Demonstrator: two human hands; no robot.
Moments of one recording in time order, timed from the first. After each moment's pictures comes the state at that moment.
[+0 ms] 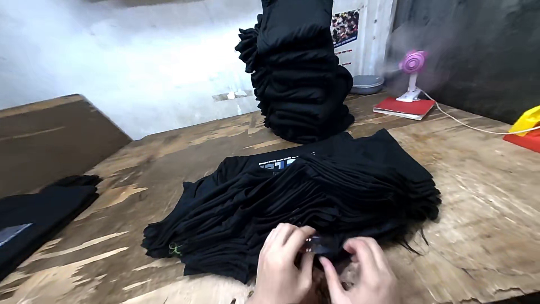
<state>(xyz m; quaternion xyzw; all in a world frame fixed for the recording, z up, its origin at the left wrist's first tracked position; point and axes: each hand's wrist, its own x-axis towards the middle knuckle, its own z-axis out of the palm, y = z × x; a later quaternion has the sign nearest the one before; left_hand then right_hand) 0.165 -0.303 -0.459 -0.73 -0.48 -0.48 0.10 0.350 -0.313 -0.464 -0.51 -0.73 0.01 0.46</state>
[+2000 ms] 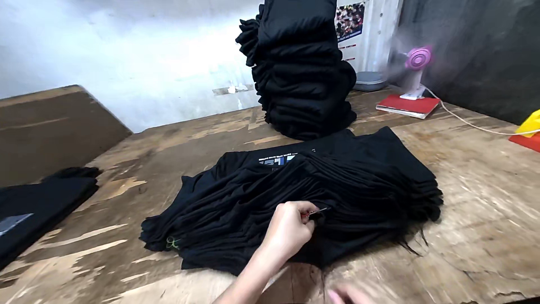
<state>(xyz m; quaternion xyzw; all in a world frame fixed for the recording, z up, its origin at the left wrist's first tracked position) 0.166 -0.255 -0.408 -0.70 -0.62 -0.31 -0.17 0.373 -0.353 -0.446 -0.48 -0.83 0.10 0.26</state>
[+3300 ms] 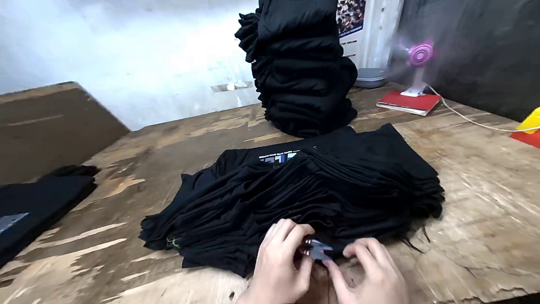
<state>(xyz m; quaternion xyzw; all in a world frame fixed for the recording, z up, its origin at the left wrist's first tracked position) 0.155 -0.304 -0.464 -0.76 -0.47 -0.45 0.07 0.359 -0.318 -0.461 -0.55 -0.74 0.02 0.38</state>
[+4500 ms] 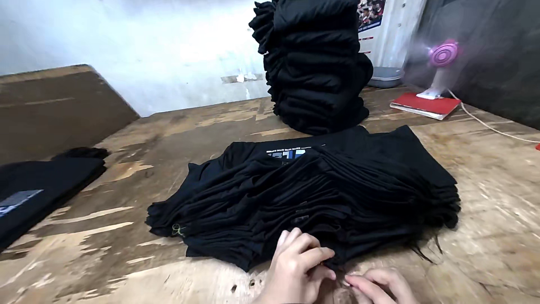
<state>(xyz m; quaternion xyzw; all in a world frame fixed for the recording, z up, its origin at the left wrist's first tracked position) 0.165 -0.311 -0.485 -0.76 -0.45 -0.46 0.03 0.381 -0.320 -0.496 -0.36 -0.75 0.07 0.55</state>
